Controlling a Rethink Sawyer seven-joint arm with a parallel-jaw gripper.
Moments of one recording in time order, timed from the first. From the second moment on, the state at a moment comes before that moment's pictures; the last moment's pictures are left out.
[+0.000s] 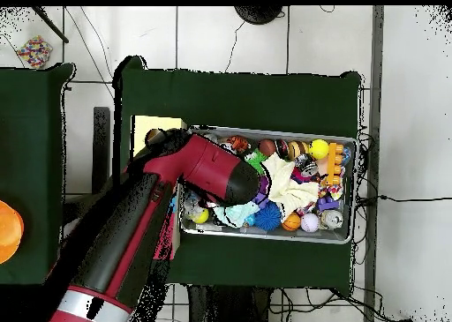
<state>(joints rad) 0.40 -0.20 -0.67 1.12 -1.98 -1.19 2.52</state>
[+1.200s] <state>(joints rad) 0.40 -0.20 -0.67 1.12 -1.97 -1.19 2.52</state>
